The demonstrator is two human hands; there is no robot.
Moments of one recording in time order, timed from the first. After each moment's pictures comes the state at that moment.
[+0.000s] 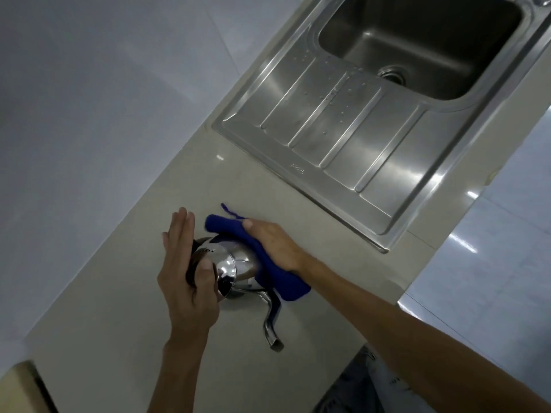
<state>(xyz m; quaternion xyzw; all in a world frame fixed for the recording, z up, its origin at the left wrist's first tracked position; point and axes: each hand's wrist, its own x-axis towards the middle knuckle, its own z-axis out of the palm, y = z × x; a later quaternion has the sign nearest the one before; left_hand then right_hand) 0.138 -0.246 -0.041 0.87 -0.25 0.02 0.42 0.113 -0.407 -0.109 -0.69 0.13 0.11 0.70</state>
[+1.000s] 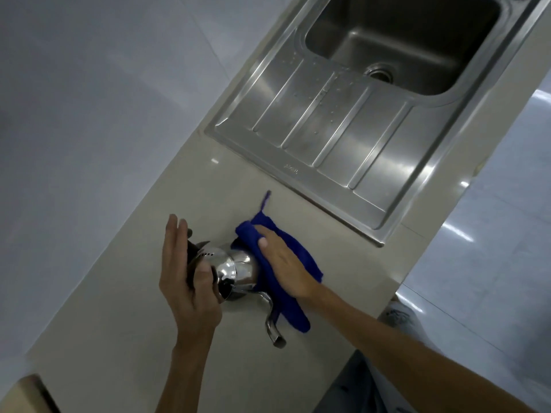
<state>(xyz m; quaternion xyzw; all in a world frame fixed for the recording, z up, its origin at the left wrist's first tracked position) 0.141 -0.240 -0.048 0.86 -0.23 0.03 0.44 0.069 -0.384 -0.114 -0.62 0.19 0.05 0.76</state>
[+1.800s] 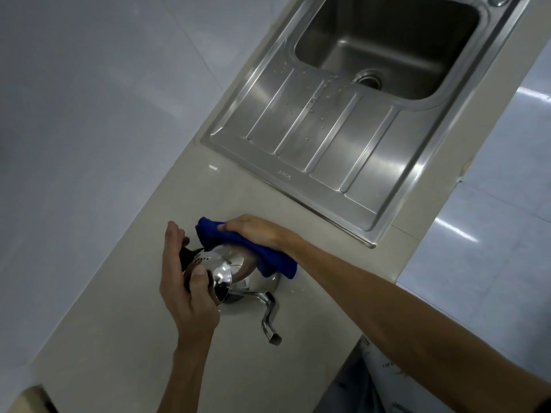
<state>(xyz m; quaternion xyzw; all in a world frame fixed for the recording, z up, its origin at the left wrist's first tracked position) 0.134 -0.247 -0.043 0.85 -0.19 0.01 0.49 0.154 -0.423 -0.094 -0.62 0.09 0.24 0.74</state>
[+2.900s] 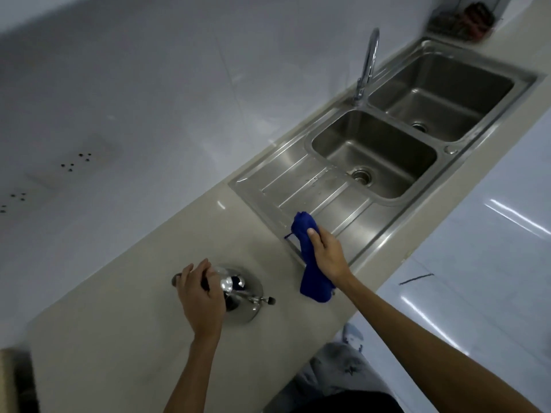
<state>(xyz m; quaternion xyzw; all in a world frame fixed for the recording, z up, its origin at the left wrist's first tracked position) 0.084 -0.277 -0.019 0.91 0.05 0.06 0.41 0.045 -0.539 -0.053 -0.77 0.25 -0.07 0.59</state>
